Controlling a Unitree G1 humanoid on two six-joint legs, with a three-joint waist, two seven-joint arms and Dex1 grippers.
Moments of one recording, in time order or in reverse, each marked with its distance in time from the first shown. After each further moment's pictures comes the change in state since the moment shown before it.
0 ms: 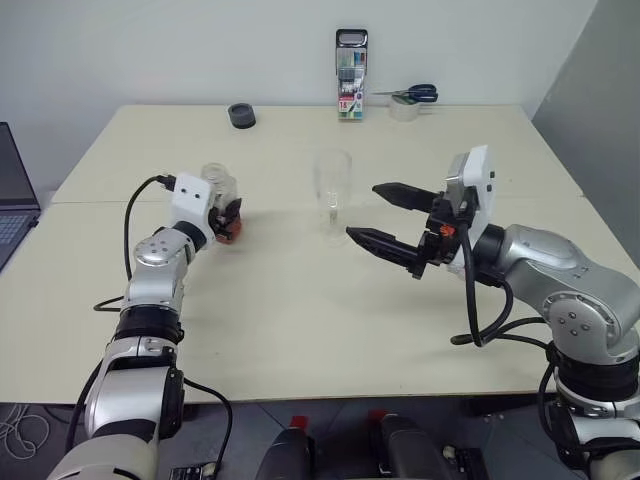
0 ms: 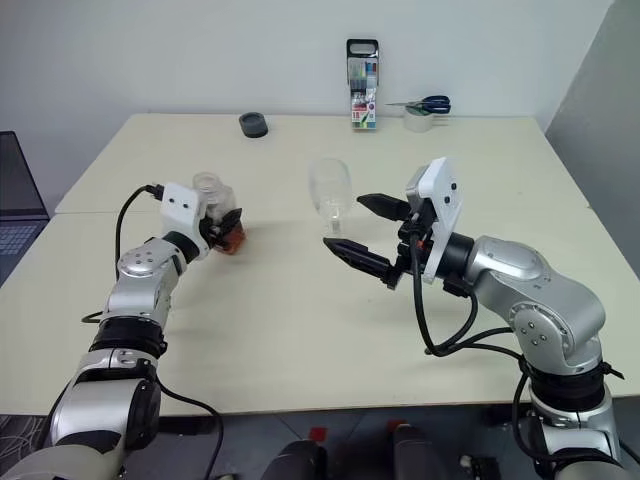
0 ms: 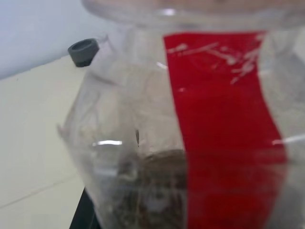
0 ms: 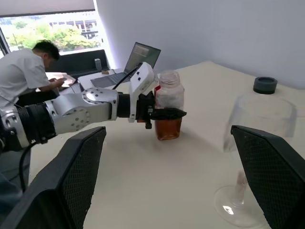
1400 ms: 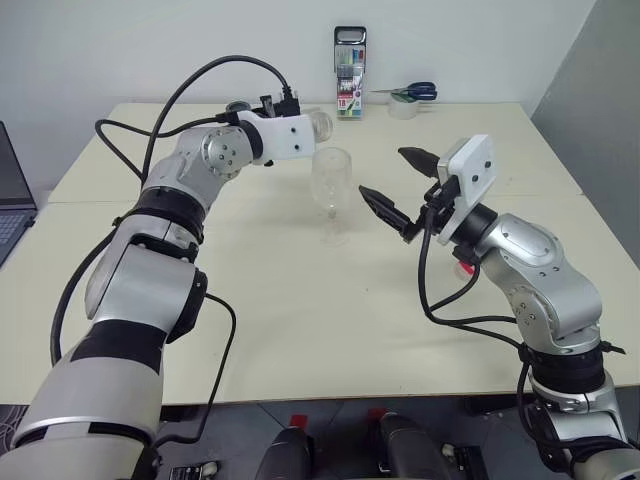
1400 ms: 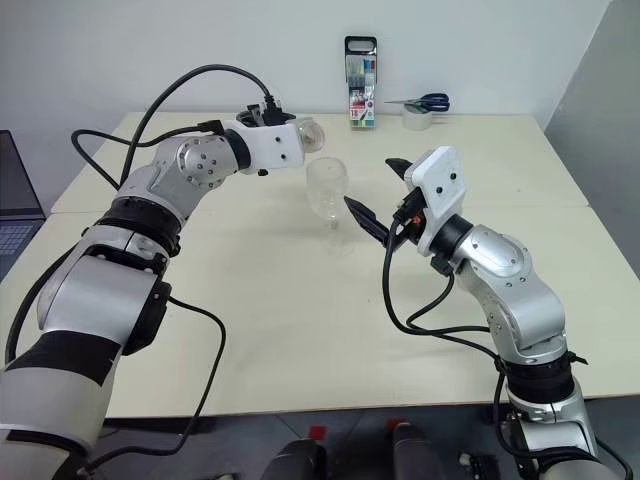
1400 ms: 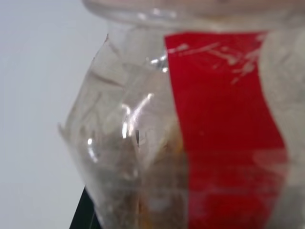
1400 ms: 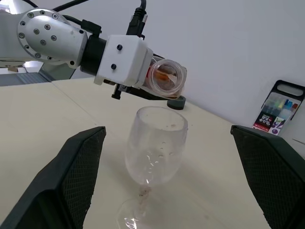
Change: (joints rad) left arm -0.632 0.002 -0.476 0.468 0.629 -0.472 0.158; right arm -0.019 0.095 0.070 0.135 -0.362 -0.245 -0.075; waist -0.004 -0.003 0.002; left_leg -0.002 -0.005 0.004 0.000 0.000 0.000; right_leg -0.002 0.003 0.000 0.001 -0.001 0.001
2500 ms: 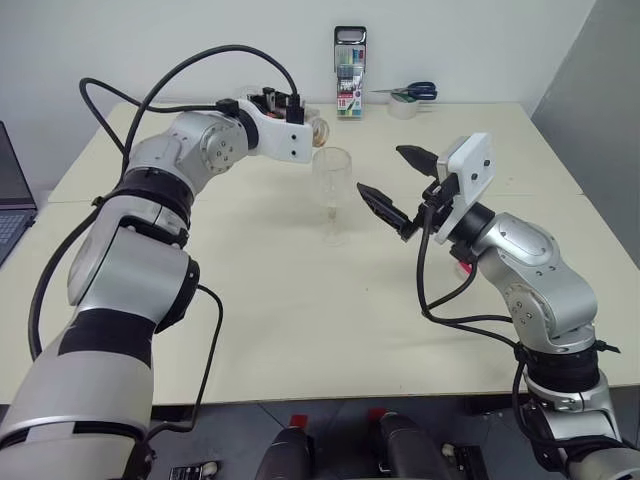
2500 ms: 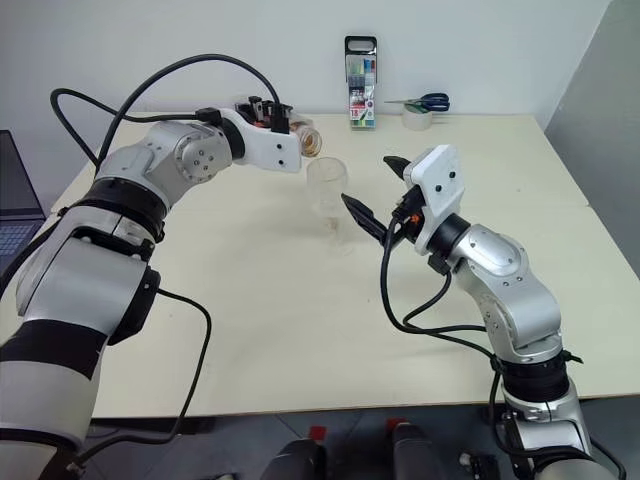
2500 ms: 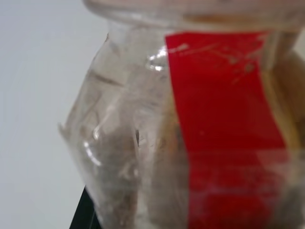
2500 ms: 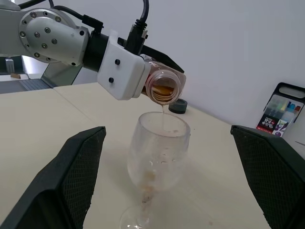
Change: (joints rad) left arm -0.086 0.041 -0.123 0.066 0.180 -0.074 0.131; right arm -0.007 0.027 -0.004 0.009 0.000 -0.009 0.000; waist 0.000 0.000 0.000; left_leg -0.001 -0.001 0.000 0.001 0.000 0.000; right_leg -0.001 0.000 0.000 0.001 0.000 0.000
